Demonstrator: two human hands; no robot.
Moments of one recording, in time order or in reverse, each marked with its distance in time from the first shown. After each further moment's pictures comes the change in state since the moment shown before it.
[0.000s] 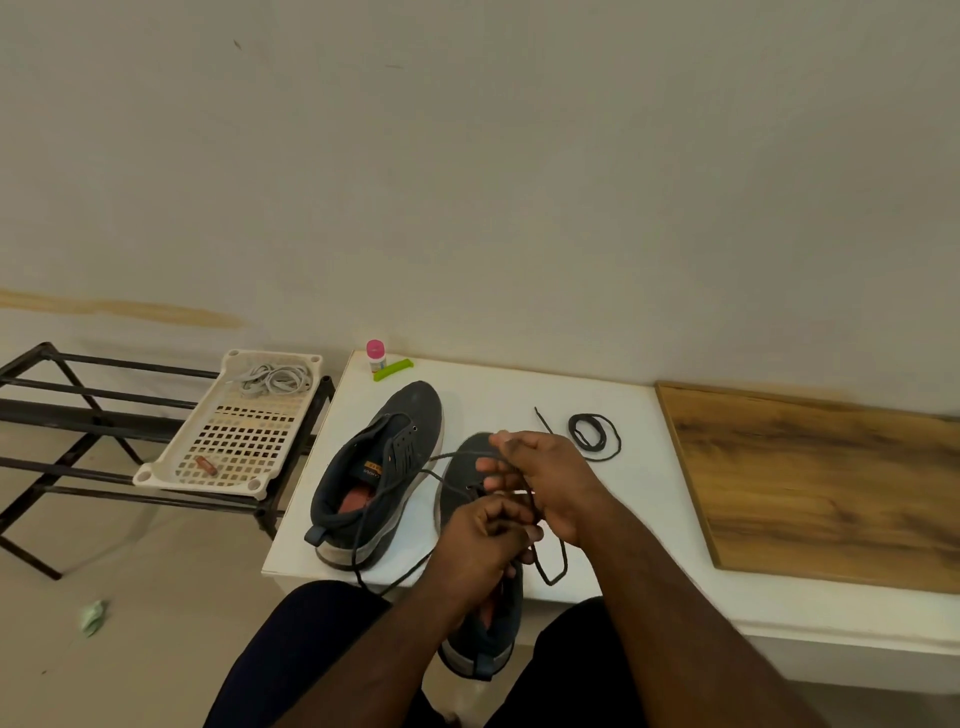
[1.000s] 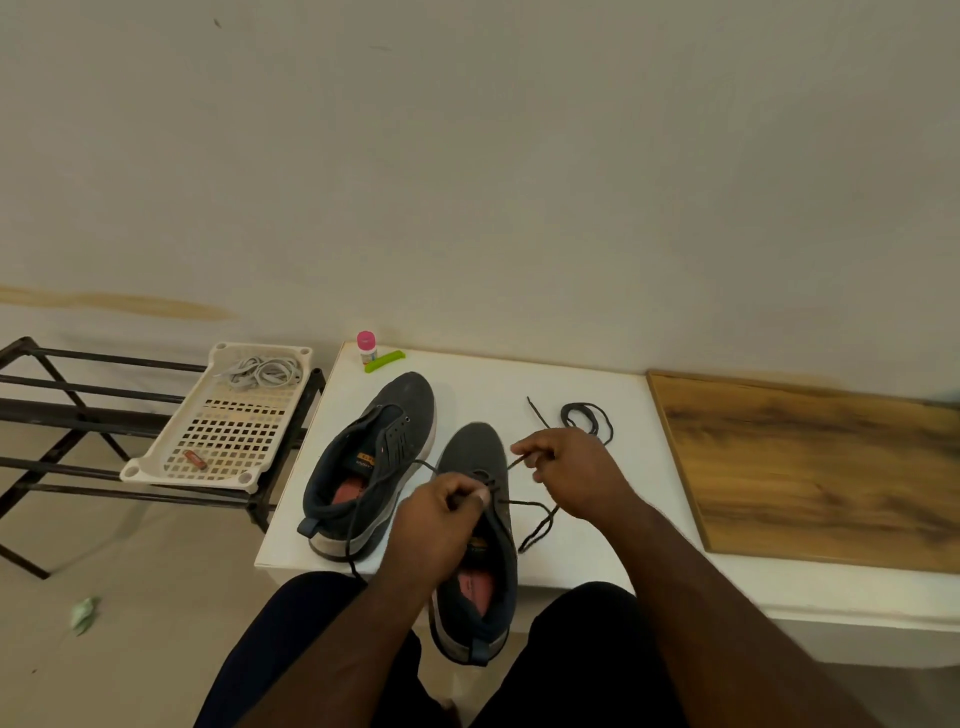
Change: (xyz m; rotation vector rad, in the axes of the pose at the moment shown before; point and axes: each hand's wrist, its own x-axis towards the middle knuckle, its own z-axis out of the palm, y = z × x) left_hand 0.008 -0.010 -0.029 0.316 0.226 0.037; right_hand 0.003 0.009 -0.035 -0.823 0.155 -0.200
